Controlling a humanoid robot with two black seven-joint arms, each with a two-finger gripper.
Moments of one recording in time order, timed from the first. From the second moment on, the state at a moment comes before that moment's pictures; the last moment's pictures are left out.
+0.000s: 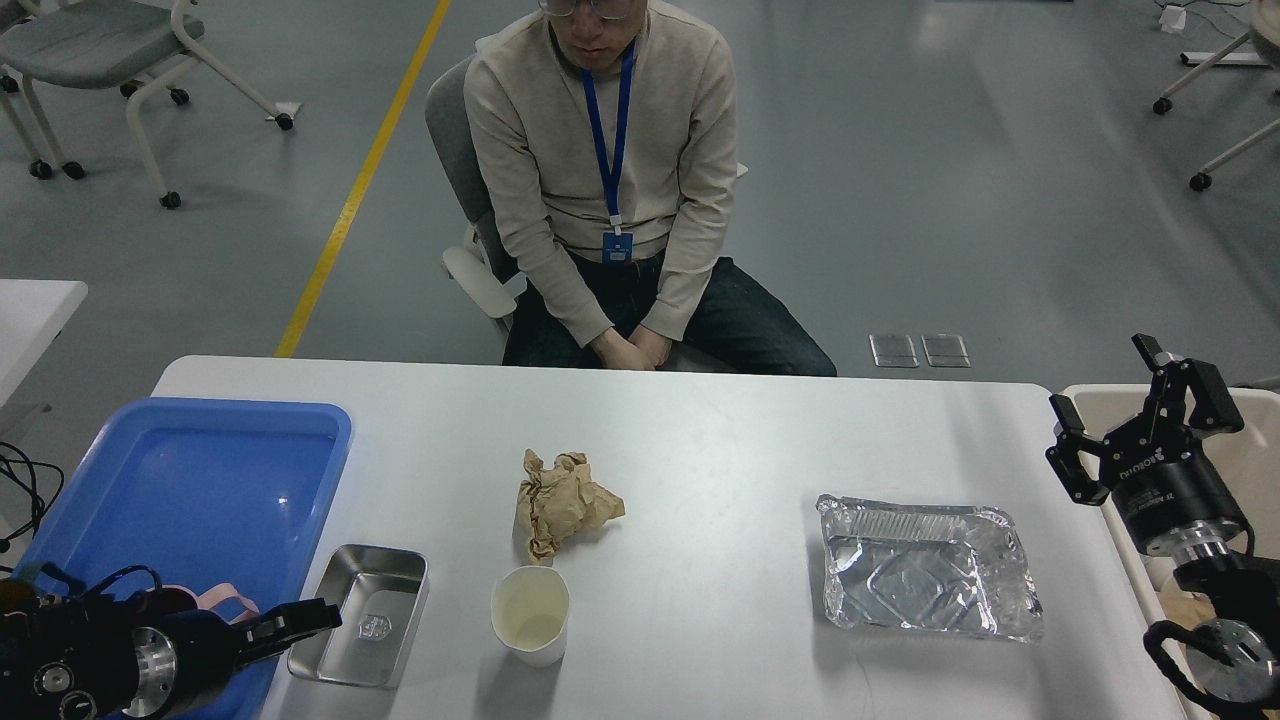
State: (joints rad) left arm -0.66 0.88 0.17 -1.41 0.84 0.02 -0.01; right arm 0.01 -0.42 1.43 1.24 -0.50 0.26 0.34
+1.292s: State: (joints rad) left arm -0.73 0.88 0.21 -1.43 0.84 0.04 -0.06; right arm 0.02 -0.42 1.43 1.23 -0.50 0.26 0.34
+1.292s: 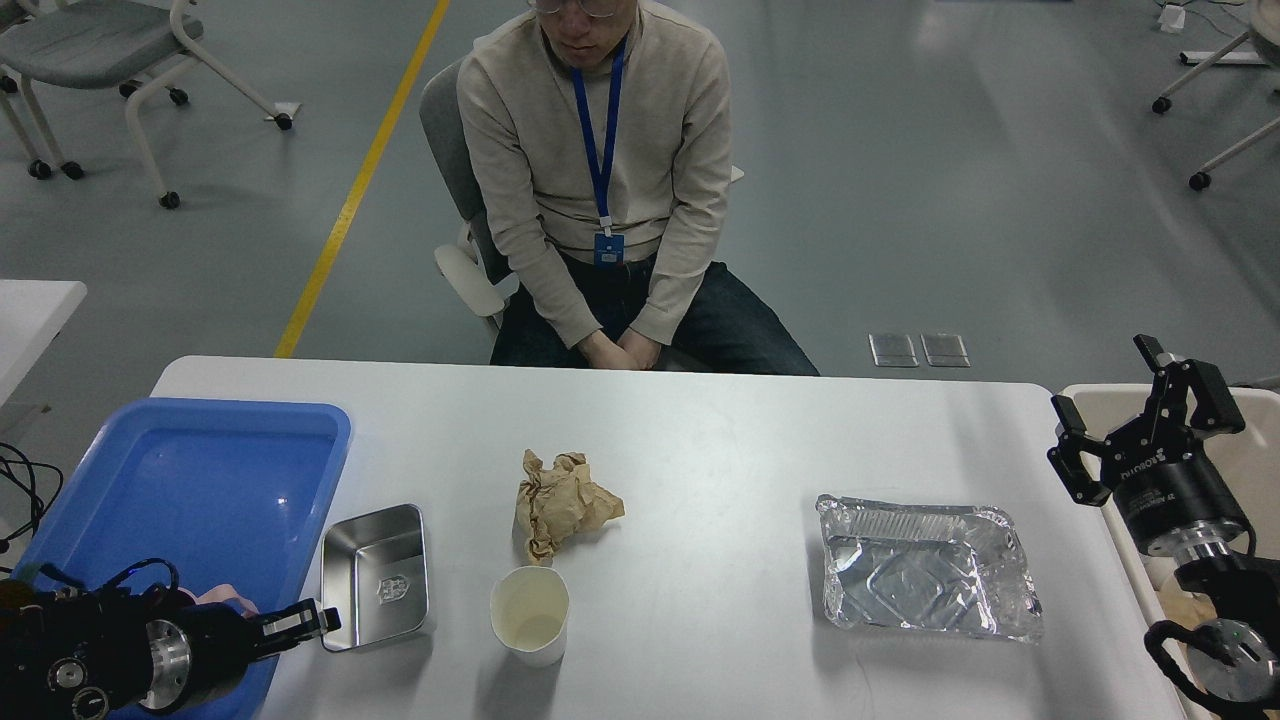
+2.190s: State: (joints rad) left arm -0.98 1.32 0.22 -1.62 0.89 -0.12 -0.09; right arm 0.02 -0.42 1.43 1.23 -0.49 0.26 0.34
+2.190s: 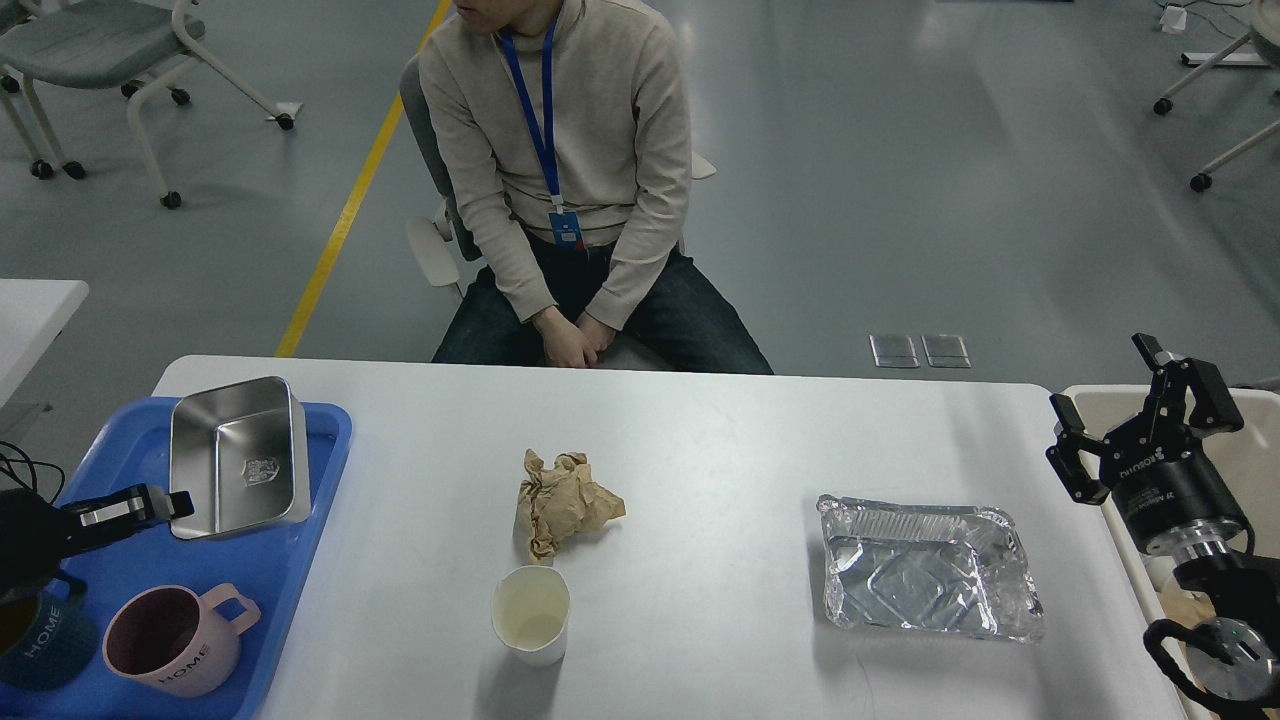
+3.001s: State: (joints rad) left arm -0.95 1.22 0.22 -1.35 0.86 -0.11 -0.13; right arm 0.01 -0.42 1.43 1.23 -0.50 0.26 0.34
